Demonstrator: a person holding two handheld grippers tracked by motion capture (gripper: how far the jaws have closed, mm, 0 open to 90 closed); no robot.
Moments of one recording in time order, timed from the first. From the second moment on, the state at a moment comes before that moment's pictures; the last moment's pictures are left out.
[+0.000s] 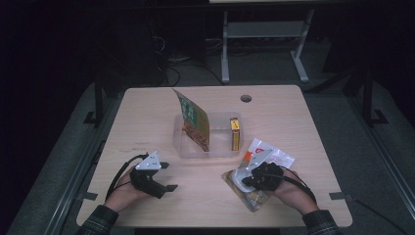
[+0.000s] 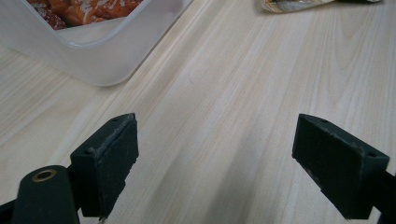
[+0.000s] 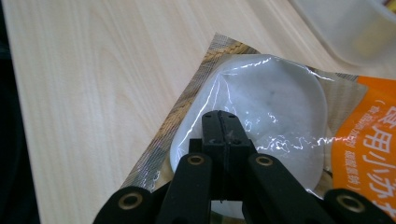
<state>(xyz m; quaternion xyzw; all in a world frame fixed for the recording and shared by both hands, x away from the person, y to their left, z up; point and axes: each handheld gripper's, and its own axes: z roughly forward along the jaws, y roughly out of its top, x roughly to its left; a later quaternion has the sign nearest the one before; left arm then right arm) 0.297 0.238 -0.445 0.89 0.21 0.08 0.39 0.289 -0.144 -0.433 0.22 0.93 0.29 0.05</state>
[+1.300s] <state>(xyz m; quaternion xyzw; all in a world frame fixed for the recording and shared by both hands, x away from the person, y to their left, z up) 0.299 0.192 -0.432 0.88 0.18 0.03 0.43 0.271 -0.131 -0.409 0.26 0.88 0.39 0.07</state>
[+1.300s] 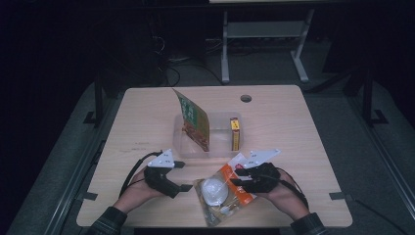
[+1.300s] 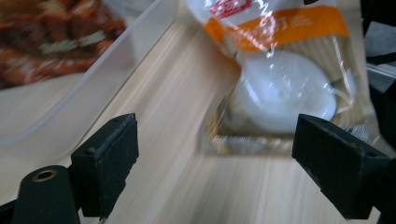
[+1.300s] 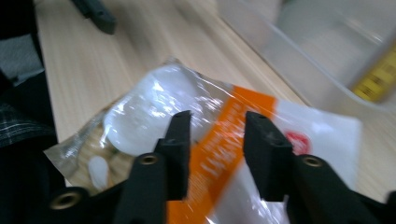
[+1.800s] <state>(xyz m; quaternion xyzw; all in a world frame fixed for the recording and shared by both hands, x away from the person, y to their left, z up) 0.316 0.123 -0.451 0.90 0.15 -0.02 0.41 0.250 -0.189 -0.406 0.32 0.84 0.43 0.12</state>
